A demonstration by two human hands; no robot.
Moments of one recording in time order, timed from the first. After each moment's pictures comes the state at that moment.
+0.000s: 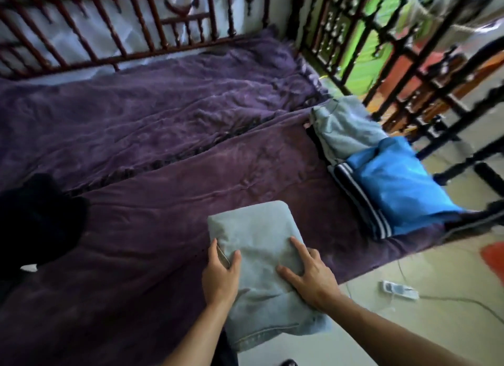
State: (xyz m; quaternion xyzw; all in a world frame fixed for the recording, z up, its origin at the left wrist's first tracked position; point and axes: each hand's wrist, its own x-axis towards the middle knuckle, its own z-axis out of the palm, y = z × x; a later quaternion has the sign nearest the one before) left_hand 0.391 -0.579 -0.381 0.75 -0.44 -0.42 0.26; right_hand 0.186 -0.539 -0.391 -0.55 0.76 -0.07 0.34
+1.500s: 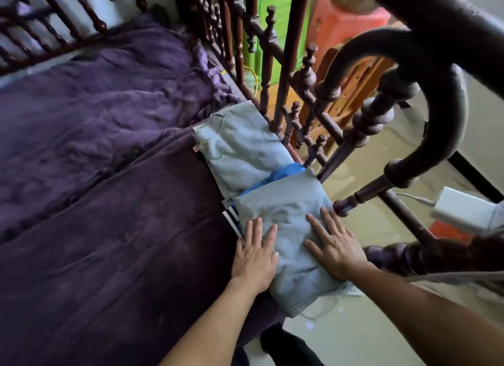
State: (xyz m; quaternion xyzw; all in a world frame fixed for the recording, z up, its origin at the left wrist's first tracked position) left_hand -0.042 -0.712 -0.419 0.47 -0.84 -0.21 -0.15; right_hand -0.261 -0.654 -0.433 -0.60 0.77 0.08 0.20
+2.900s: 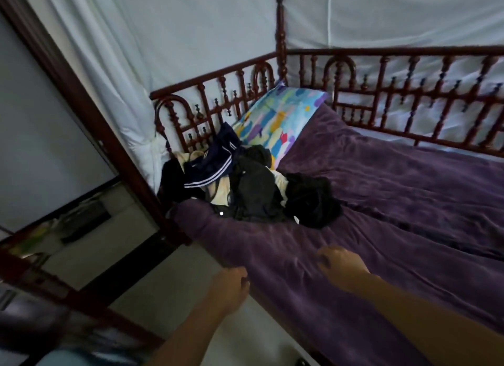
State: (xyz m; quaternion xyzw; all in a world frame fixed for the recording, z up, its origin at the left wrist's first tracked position) left_hand 0.723 -0.314 -0.238 0.90 -0.40 -0.17 0.08; right_hand 0.573 -0.574 -0.285 -0.95 0.25 0.02 0.18
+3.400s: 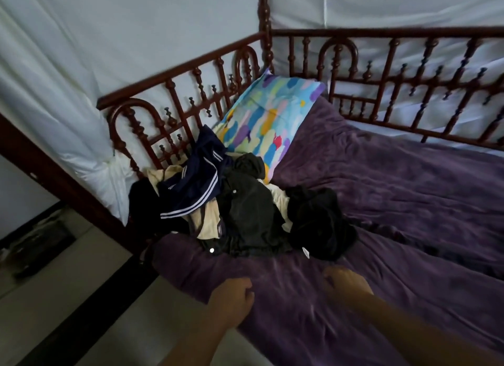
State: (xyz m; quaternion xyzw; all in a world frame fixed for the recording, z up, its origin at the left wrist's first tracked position) left_hand 0.917 -0.433 -0.270 0.88 -0.41 -0.22 0.09; right_hand 0.732 -0.661 -0.338 -0.90 0.35 0.13 0.21
